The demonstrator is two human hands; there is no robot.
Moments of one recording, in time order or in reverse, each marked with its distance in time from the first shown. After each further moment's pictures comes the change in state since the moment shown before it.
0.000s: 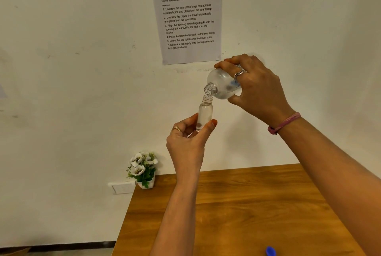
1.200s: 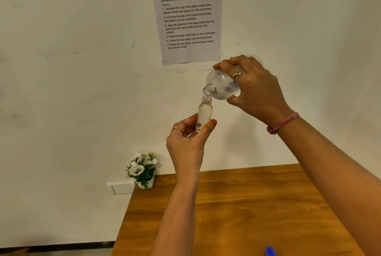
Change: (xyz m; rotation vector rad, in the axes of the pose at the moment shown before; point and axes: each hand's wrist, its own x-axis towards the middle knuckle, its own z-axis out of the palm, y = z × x) left_hand 0.001 -0.003 0.000 0.009 0.003 0.000; right_hand 0.000 -0.002 0.000 0.003 -0.030 0.008
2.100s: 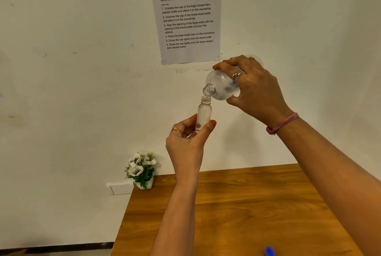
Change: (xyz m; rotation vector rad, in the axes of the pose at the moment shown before) left_hand 0.001 -0.001 0.001 -0.018 -0.004 -0.002; right_hand 0.001 -0.001 0.001 -0.006 0.004 0.015
